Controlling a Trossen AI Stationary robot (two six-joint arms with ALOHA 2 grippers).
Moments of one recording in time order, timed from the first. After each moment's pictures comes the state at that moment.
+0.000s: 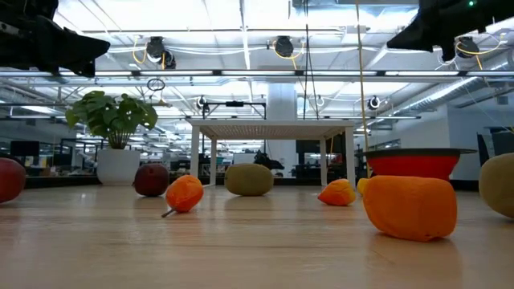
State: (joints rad) left arm -0.20 0.01 0.10 -0.05 -0.15 0.20; right arm -0.18 0.37 0.54 -0.24 0.60 0.19
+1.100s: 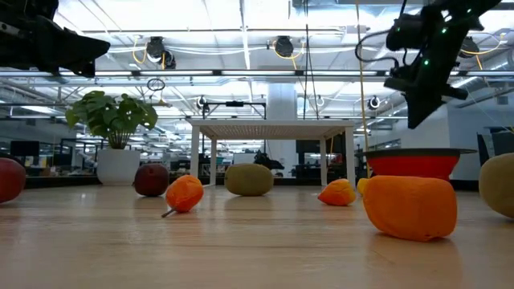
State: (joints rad) left arm -0.20 0.01 0.10 -0.05 -0.15 0.20; right arm -0.85 0.96 0.79 -0.87 0.18 0.33
